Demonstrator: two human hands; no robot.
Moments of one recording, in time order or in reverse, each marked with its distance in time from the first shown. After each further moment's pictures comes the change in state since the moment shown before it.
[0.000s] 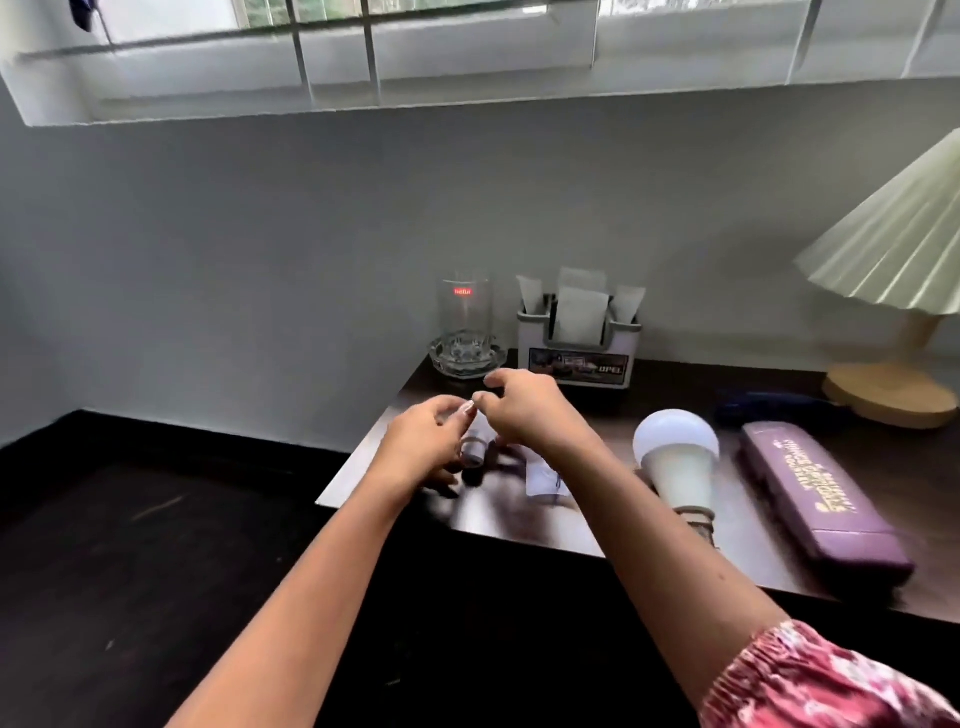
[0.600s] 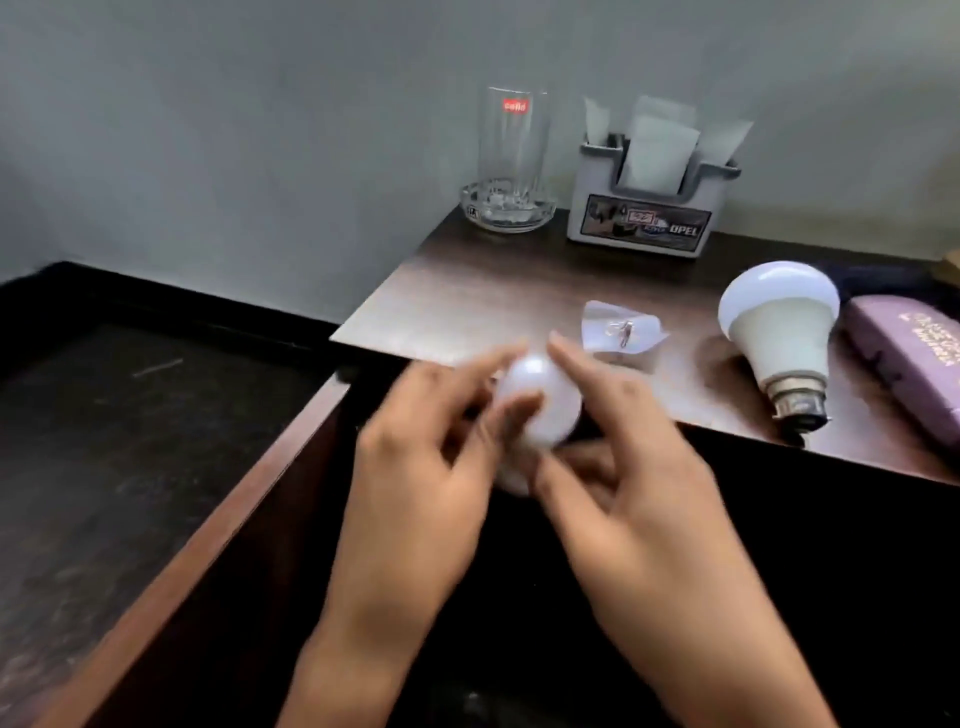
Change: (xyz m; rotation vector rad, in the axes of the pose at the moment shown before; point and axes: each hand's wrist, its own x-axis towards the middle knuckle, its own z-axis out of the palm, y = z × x) left_hand -0.142 -0.048 0.002 -0.075 0.215 0.448; right_hand -0.171 0.015 0.041 0.364 0.086 -0.226
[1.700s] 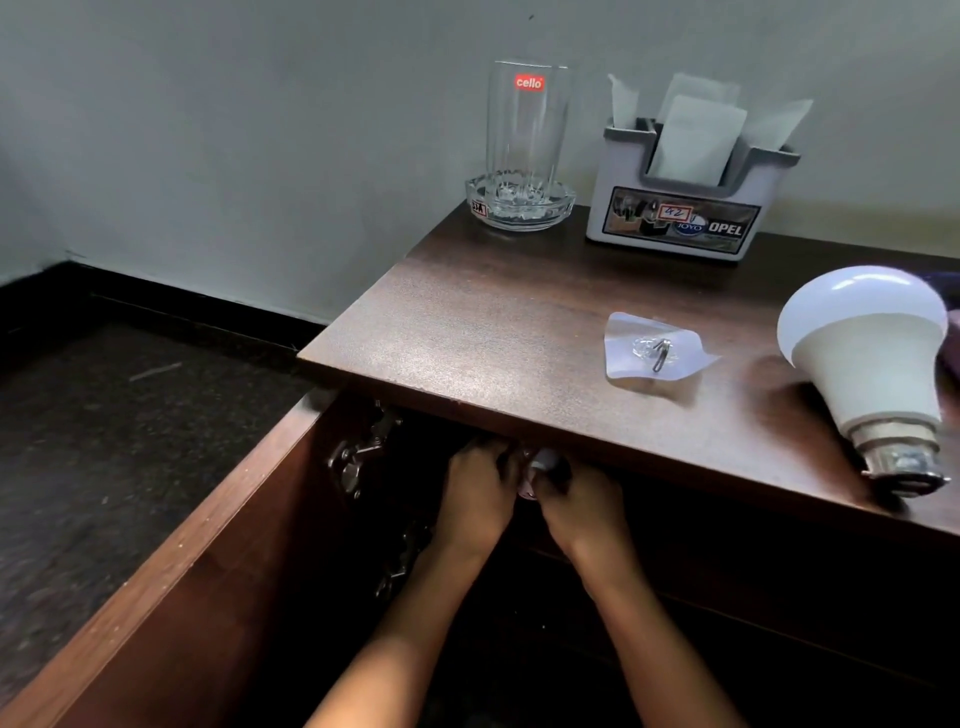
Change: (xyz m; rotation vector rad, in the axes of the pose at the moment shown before) left_hand 0.043 -0.139 0.099 0.290 -0.104 -0.273; right_hand 0.074 0.162 0.053 -0.276 0.039 0.453
